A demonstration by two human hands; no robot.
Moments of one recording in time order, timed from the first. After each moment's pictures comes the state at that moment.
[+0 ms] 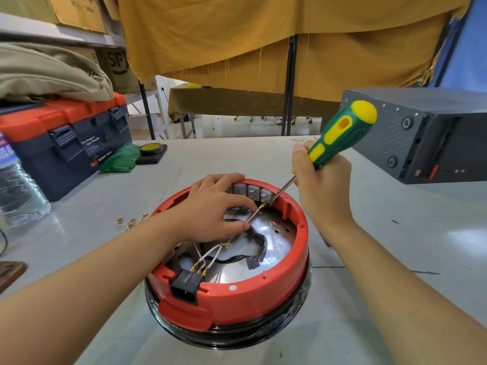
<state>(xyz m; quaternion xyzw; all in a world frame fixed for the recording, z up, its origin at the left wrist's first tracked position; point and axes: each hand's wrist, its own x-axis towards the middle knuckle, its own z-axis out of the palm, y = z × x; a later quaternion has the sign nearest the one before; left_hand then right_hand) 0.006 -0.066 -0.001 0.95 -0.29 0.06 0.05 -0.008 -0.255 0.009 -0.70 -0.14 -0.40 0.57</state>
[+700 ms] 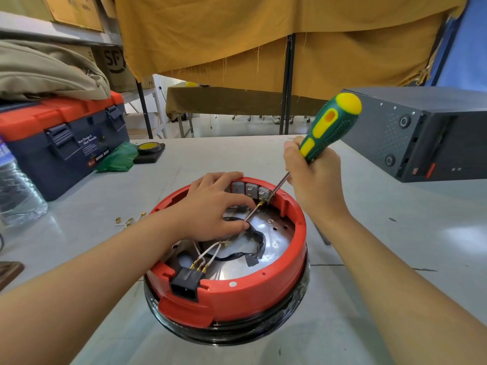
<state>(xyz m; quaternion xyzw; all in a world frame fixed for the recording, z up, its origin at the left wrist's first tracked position) 0.008 -0.066 -0.002 0.95 -0.30 0.06 0.03 -0.004 -0.252 0.014 -0.72 -0.15 -0.37 0.57</state>
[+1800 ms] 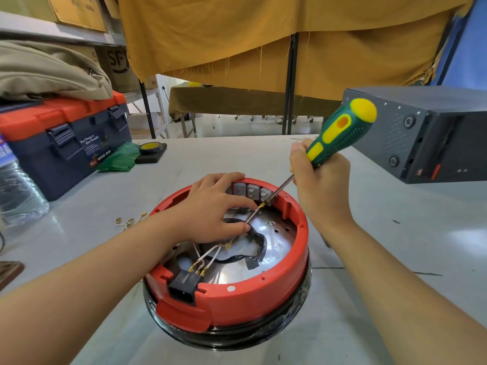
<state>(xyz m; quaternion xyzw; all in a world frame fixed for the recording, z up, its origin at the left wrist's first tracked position) 0.008 -0.067 -0.002 0.95 -0.29 0.05 0.03 -0.006 -0.254 0.009 -0.70 -0.14 -0.41 0.56</state>
